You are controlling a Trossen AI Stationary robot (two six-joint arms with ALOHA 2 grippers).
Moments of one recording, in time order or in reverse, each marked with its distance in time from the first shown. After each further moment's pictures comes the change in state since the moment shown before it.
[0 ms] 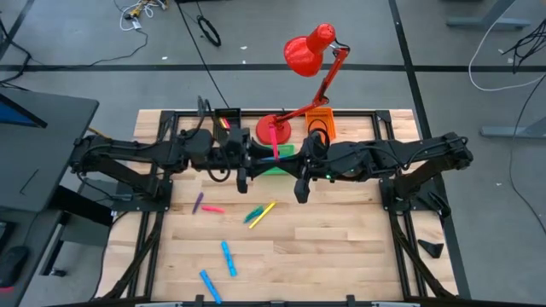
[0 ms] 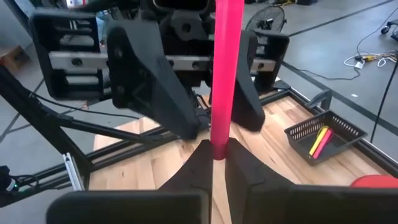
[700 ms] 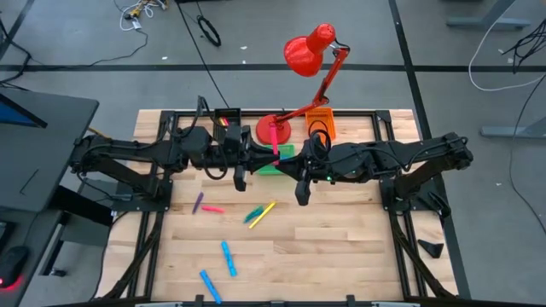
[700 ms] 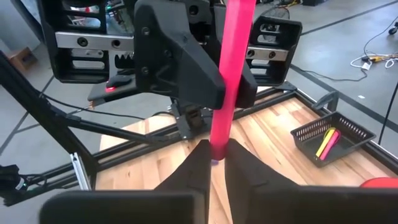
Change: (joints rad) left arm 0.000 0.000 0.000 0.075 0.024 -0.006; right arm 0.005 0.000 0.000 0.010 -0.004 0.000
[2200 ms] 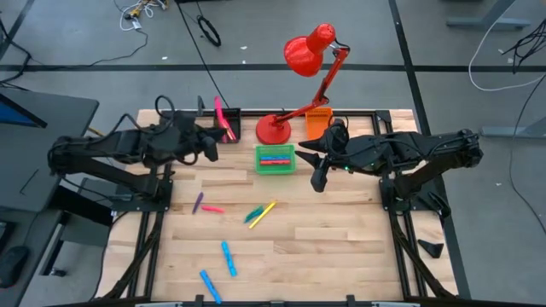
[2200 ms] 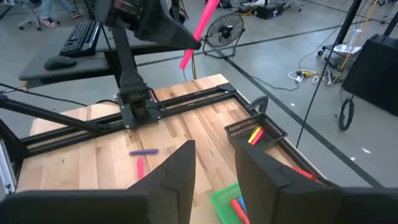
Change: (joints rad) left arm -0.011 -0.321 0.000 -0.825 -0.613 -0.404; right arm -0.001 -0.107 0.000 -0.200 0.164 -0.113
